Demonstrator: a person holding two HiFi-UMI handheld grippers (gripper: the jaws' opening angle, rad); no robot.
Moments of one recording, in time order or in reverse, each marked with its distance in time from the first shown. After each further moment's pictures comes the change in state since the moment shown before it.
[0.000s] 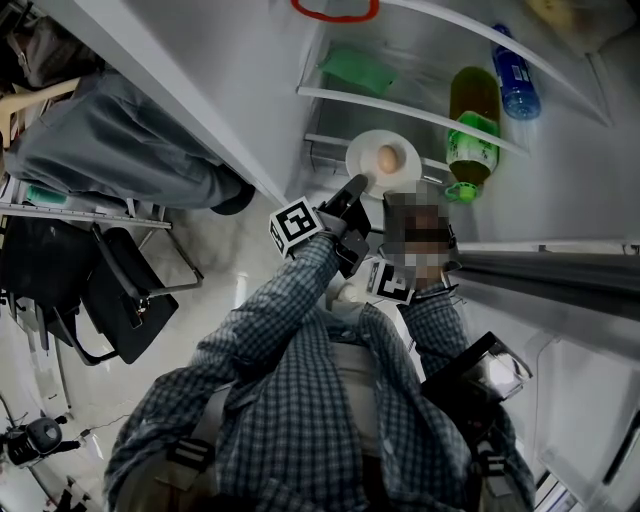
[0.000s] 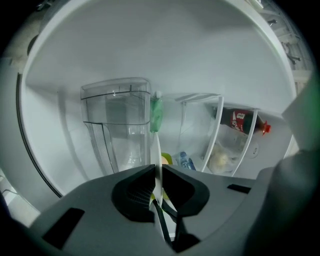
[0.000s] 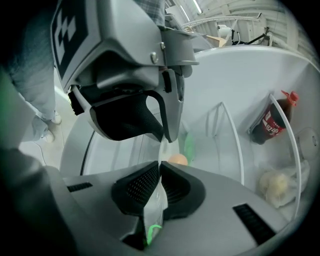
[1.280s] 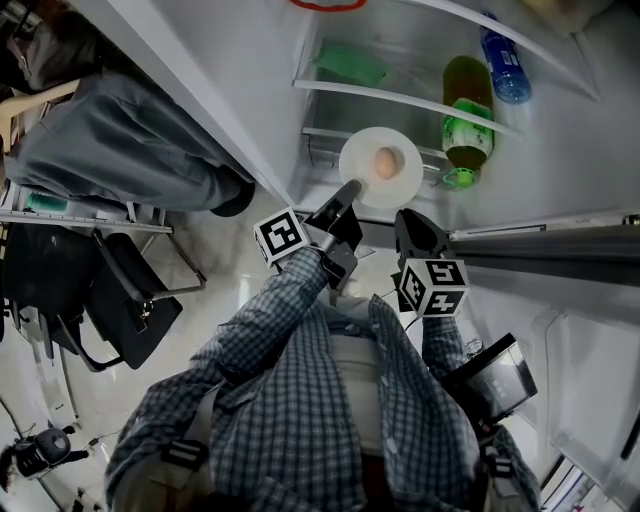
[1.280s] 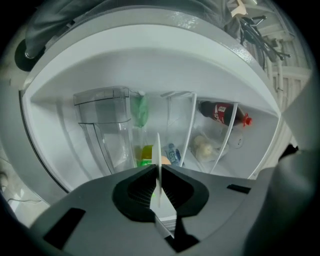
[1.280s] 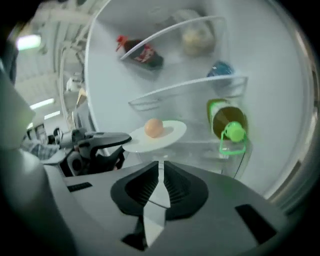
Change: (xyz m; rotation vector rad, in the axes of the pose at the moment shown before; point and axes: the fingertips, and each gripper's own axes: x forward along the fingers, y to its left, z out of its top) left arm -0.038 -0.047 -0.018 0.027 0.081 -0.107; right arm -0.060 0.003 -0.027 1.611 -0.150 0.238
